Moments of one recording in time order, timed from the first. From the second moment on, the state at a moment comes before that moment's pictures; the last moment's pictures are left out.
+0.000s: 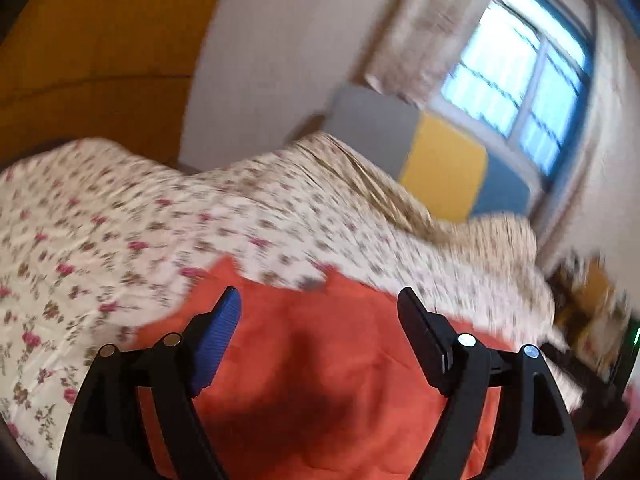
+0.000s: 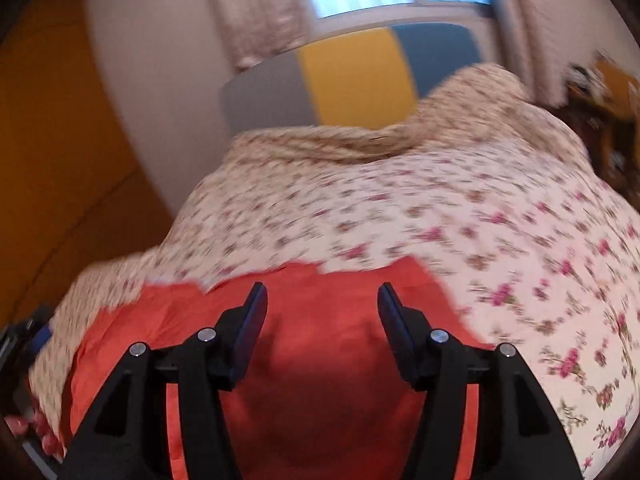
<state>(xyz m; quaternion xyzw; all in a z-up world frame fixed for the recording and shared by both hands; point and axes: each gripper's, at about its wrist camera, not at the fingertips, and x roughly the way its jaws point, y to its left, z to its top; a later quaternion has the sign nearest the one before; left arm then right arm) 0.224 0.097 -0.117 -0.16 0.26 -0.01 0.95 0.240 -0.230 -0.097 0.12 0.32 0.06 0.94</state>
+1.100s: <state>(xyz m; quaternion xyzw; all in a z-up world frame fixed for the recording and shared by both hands) 0.320 0.020 -0.214 -0.04 0.38 -0.05 0.92 0.293 -0.168 -0.186 0.03 0.39 0.07 0.92</state>
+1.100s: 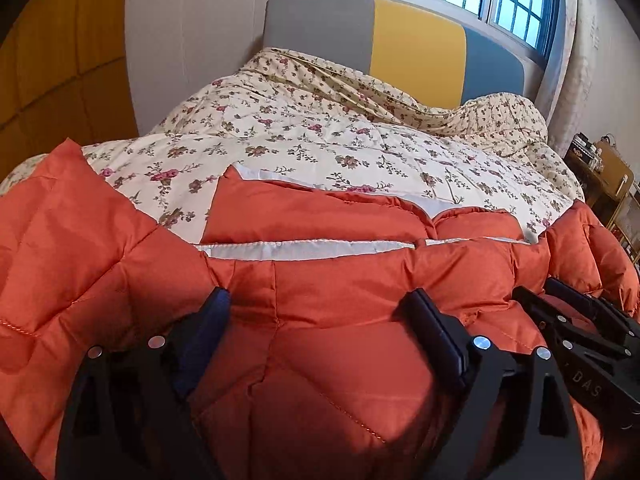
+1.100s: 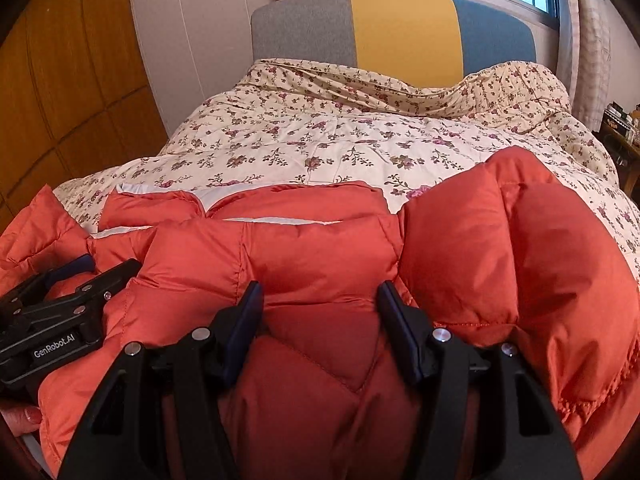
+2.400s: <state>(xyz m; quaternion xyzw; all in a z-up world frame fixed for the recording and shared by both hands) 0.318 0.145 -0.223 -0.13 0.39 0.06 0.91 0.309 -0.252 -0.183 0.06 0.40 -0.03 0.91</state>
